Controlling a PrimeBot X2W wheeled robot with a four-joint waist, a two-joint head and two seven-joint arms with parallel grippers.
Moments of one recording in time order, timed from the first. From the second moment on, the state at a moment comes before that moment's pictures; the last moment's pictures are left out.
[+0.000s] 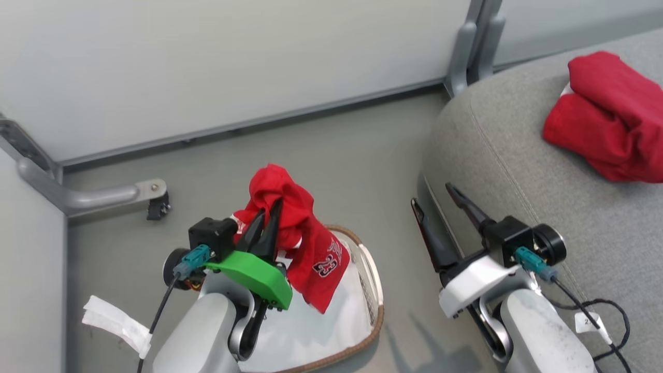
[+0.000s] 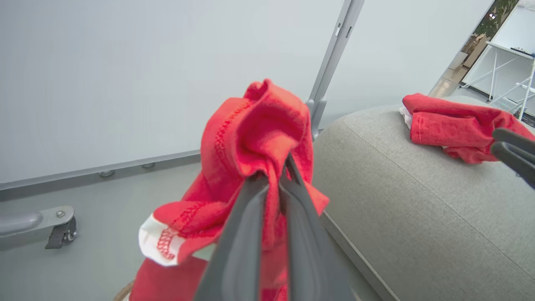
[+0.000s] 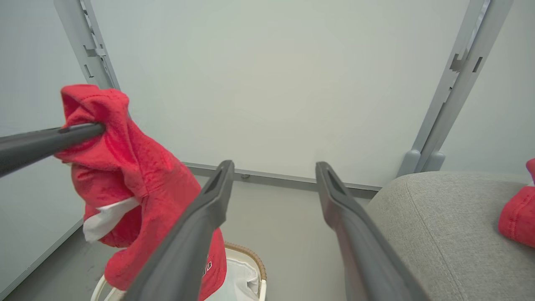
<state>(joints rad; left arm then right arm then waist) -0.42 0.07 -0.49 0.58 -0.52 -0.13 -0.26 -0.32 -0.06 0.27 0.34 0.13 0.13 -0.26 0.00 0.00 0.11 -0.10</state>
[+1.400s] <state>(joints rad) -0.45 0.05 -0.58 0.33 -0.49 -0.13 -0.26 -0.52 -0.05 0.60 0.58 0.20 0.13 -0.26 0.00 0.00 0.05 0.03</state>
